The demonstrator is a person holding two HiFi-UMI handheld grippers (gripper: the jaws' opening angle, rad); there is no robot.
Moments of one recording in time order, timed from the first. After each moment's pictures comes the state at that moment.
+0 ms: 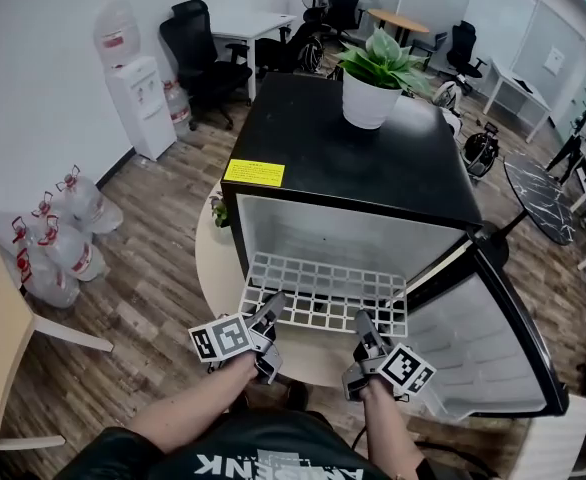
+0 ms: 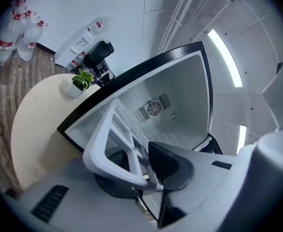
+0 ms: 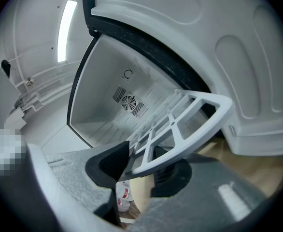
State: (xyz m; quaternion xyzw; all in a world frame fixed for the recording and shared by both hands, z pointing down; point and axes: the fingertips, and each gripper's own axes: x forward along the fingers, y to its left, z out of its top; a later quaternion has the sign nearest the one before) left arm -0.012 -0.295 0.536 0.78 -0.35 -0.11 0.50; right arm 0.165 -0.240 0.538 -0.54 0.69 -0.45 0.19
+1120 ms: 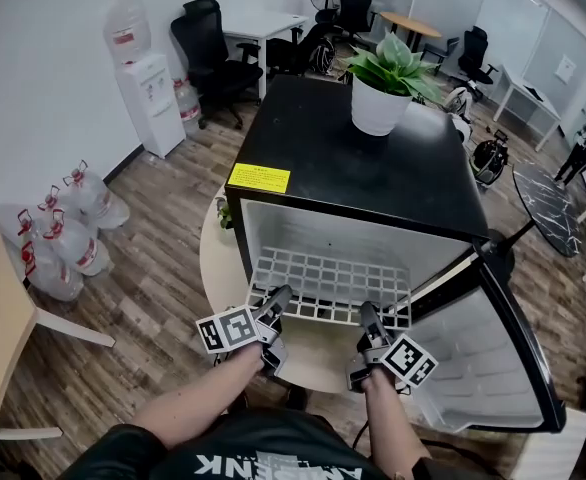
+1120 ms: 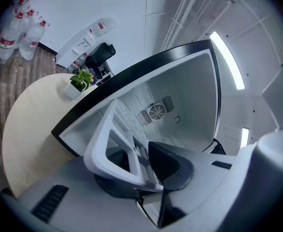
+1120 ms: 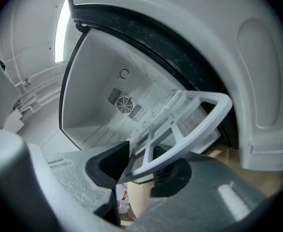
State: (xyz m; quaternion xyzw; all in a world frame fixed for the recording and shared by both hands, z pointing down) left arm -0.004 -0.323 0.542 0.78 -0.36 -0.13 0.50; right arm 0.177 -0.276 0.543 -0.54 0.68 -0.45 0.19
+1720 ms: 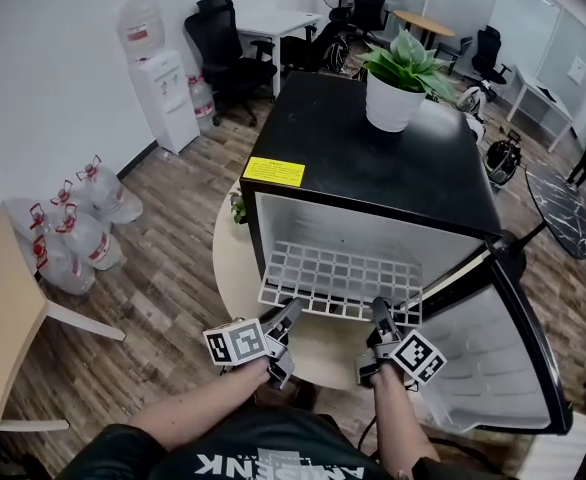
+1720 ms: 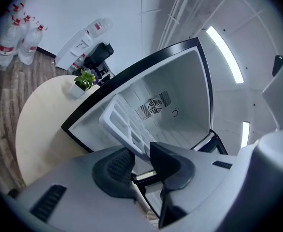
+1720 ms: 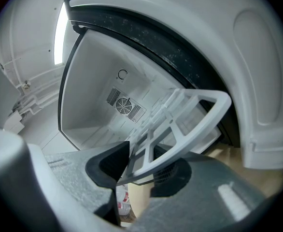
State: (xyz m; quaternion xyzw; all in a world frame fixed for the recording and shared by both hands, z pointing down) left arm -0.009 -0.284 0.544 0.78 -0.36 -0.11 0.51; right arm 0.178 -0.278 0.546 -0.54 0.68 -0.45 0.20
